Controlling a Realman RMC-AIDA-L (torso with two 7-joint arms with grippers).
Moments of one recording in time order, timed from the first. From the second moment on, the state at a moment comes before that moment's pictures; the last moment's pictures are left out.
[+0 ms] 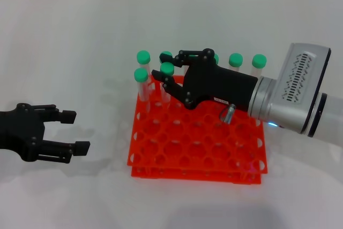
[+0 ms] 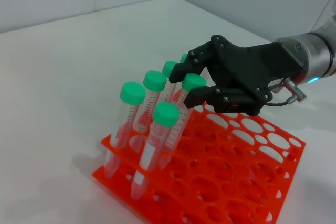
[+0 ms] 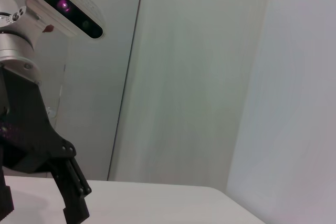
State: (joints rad) left arm -0.29 -2.03 0.79 1.18 2.10 1.86 -1.75; right arm 0.54 2.03 -2.18 -0.62 -0.27 -0.89 0.46
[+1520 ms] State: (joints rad) left arm -0.30 -2.03 0.79 1.17 2.10 1.86 -1.75; right arm 0.56 2.03 -2.18 -0.62 -0.27 -0.89 0.46
